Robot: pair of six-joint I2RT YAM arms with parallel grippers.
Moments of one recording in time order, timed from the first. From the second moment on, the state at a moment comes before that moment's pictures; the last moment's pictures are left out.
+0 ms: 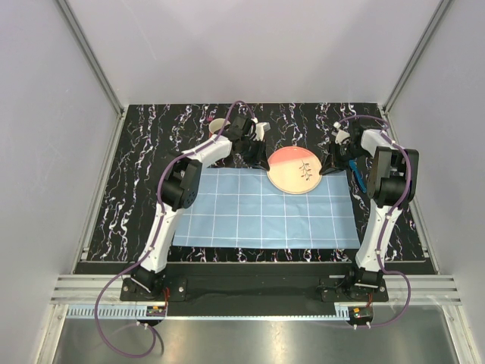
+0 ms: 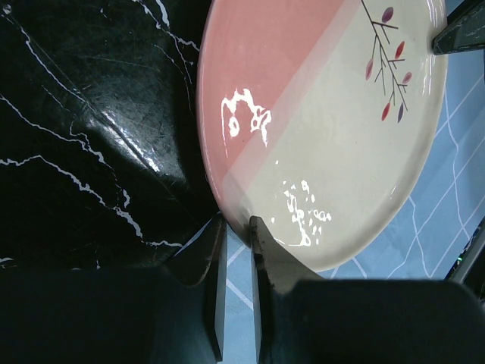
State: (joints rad) left arm -0.51 2.42 1.95 -0.46 0.59 -0.27; right arm -0.12 2.20 1.62 -0.79 -0.61 -0.11
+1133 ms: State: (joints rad) left arm -0.51 2.41 1.96 -0.52 0.56 -0.23; right arm -0.07 2.17 1.62 -0.79 -0.56 -0.12
